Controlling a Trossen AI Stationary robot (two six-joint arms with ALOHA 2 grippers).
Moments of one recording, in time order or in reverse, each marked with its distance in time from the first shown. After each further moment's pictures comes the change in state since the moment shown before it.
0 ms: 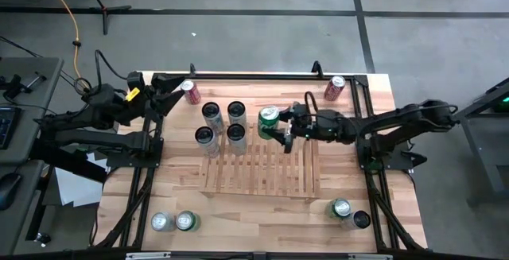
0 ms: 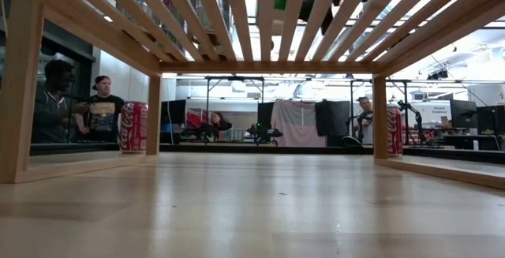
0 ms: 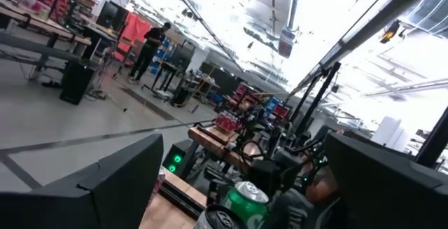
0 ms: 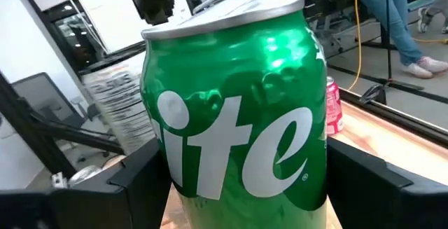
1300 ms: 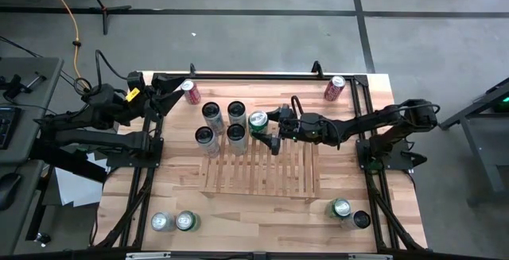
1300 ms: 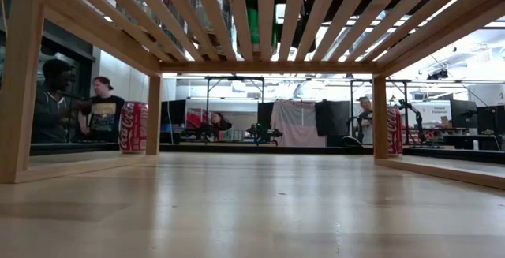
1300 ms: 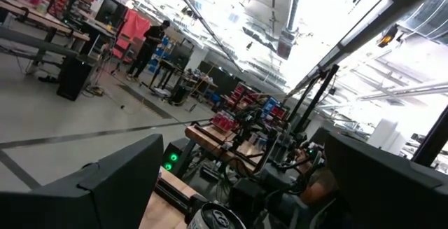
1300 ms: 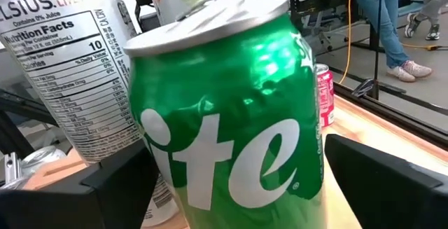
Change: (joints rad) left arm -0.001 0.000 0.000 -0.002 0.002 -0.027; right arm -0.019 0.193 0.036 0.106 -0.002 -0.074
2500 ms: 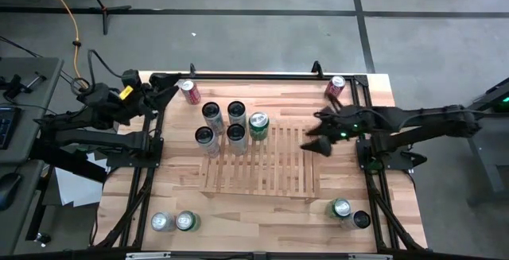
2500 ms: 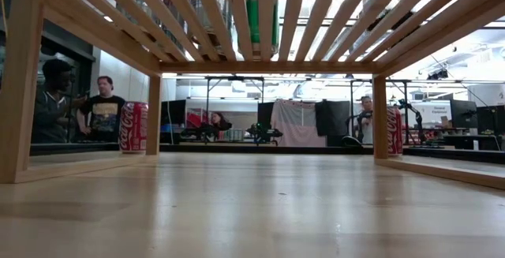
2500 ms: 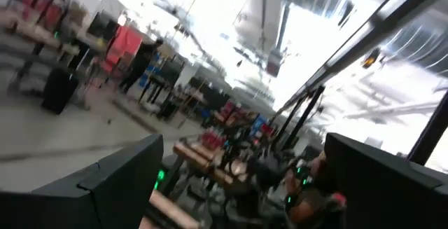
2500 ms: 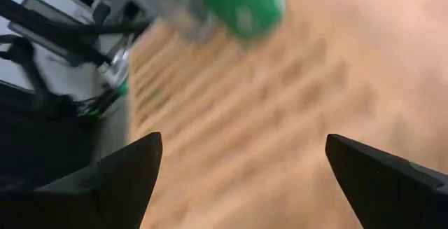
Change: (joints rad) left arm 0.001 0.000 0.000 0.088 0.000 -0.004; right arm 0.032 -0.650 0.008 -1.115 -0.288 0.506
